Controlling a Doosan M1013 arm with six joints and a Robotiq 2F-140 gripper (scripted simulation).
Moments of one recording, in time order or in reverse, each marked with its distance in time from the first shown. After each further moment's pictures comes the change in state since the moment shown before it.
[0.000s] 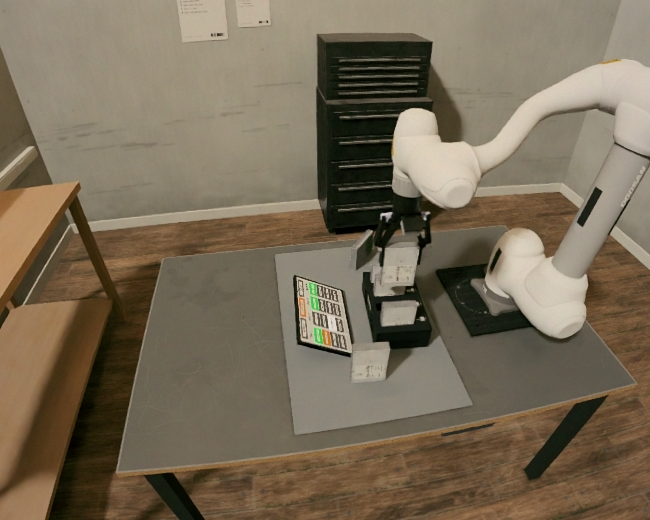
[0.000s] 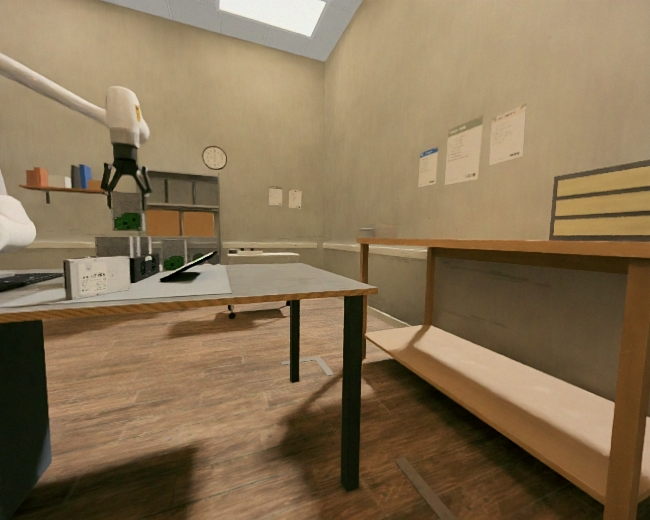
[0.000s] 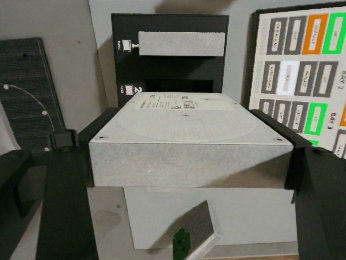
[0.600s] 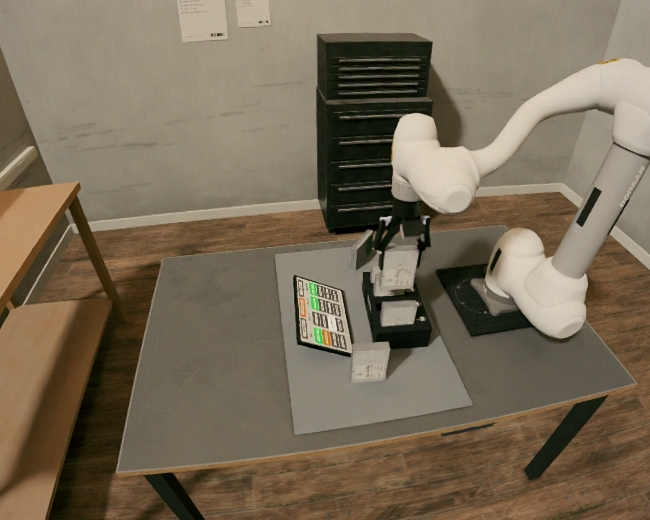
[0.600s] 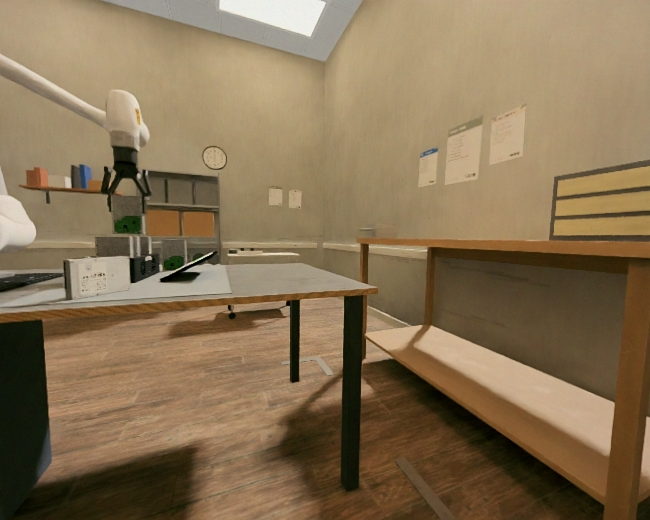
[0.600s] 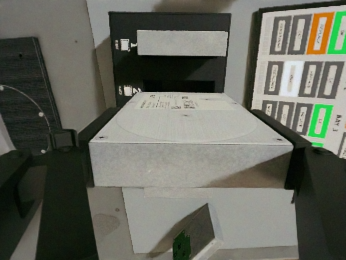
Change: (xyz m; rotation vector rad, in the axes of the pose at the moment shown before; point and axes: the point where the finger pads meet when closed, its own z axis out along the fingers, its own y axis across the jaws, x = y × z) arm 0.000 0.000 0.012 0.000 0.000 0.000
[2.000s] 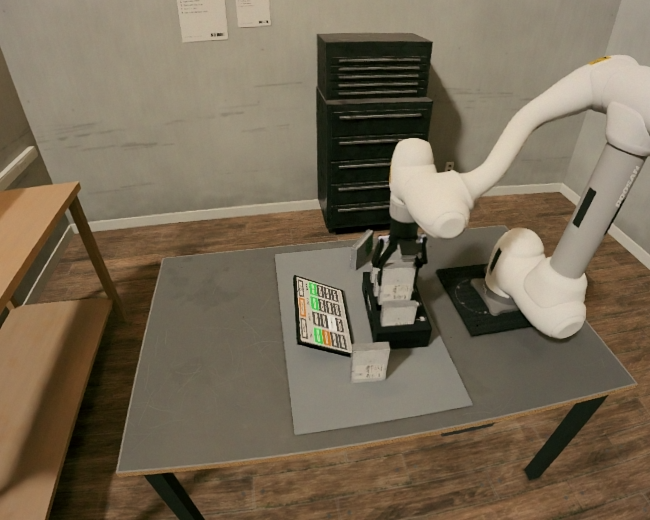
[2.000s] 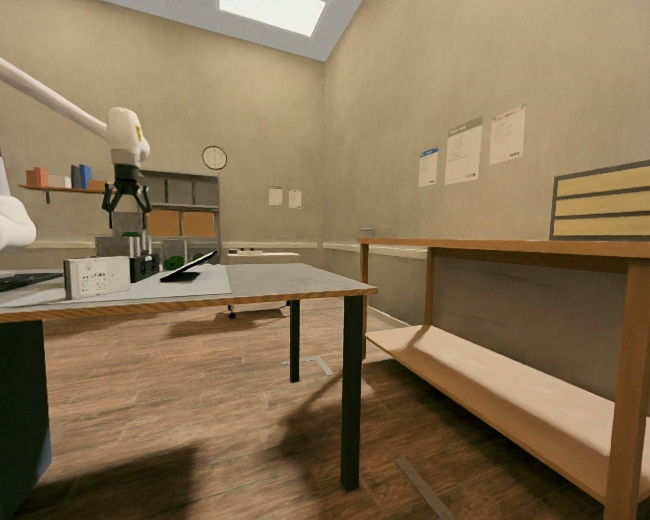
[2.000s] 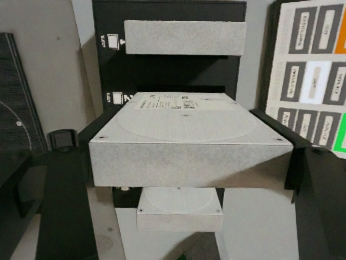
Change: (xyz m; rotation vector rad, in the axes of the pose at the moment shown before) arm -0.001 0.000 0.063 0.000 0.000 0.000
